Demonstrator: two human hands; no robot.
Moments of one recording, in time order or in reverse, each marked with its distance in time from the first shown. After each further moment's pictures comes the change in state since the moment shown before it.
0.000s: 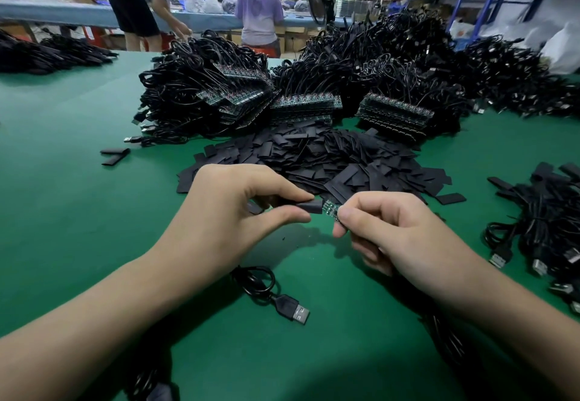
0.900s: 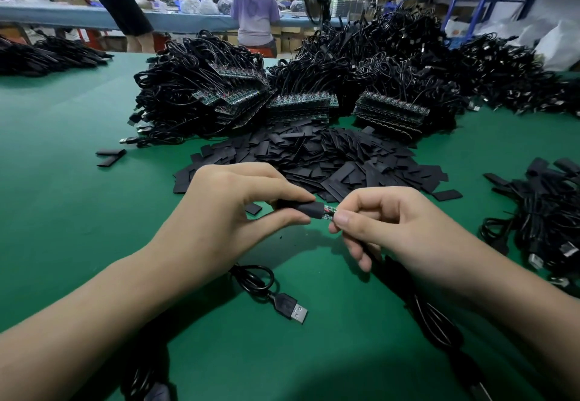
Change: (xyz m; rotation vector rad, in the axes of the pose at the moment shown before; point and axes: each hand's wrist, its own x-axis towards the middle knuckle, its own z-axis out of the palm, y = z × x) left_hand -0.001 0.002 -0.004 0.101 -0.052 0.167; right_hand -0.002 -0.007 -0.006 0.069 -0.062 0.027
